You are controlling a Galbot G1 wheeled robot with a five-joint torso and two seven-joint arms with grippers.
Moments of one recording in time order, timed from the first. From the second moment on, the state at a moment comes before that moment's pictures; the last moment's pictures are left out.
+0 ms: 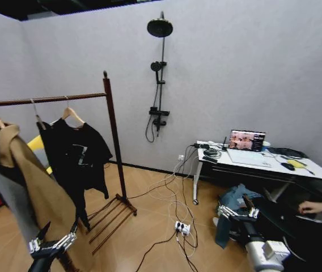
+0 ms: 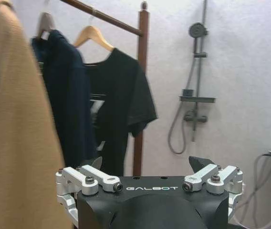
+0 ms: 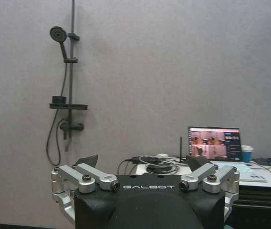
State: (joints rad) left arm 1.83 -1.30 -0.87 -2.29 -0.49 -0.05 0.04; right arm -1.63 1.34 0.81 2.27 0.31 -0.05 0.11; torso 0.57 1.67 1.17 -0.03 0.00
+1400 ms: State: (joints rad) left arm 1.83 -1.30 -0.87 -2.29 -0.49 -0.05 0.04; right arm -1.63 1.34 0.81 2.27 0.31 -0.05 0.11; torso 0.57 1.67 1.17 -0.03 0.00
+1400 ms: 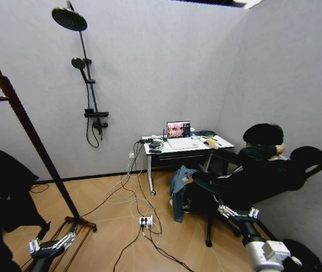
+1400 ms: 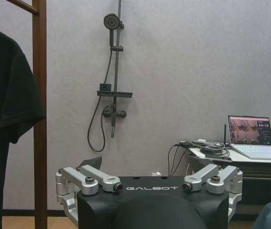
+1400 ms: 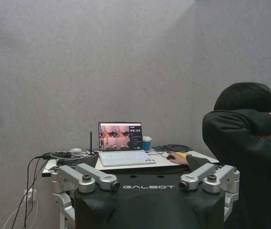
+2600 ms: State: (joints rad) left arm 1.83 -1.30 -0.87 -2.29 -0.49 -0.05 0.04; right arm -1.63 1.34 0.81 2.27 0.31 -0.05 0.11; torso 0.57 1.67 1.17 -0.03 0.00
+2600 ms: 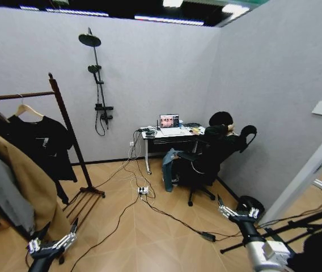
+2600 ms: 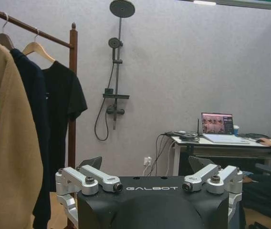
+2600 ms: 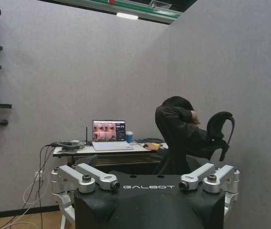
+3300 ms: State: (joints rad) left arm 1.83 -1.30 -0.87 -2.29 -0.49 -0.05 0.04; right arm -1.63 1.34 0.81 2.27 0.31 -0.05 0.11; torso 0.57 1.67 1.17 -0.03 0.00
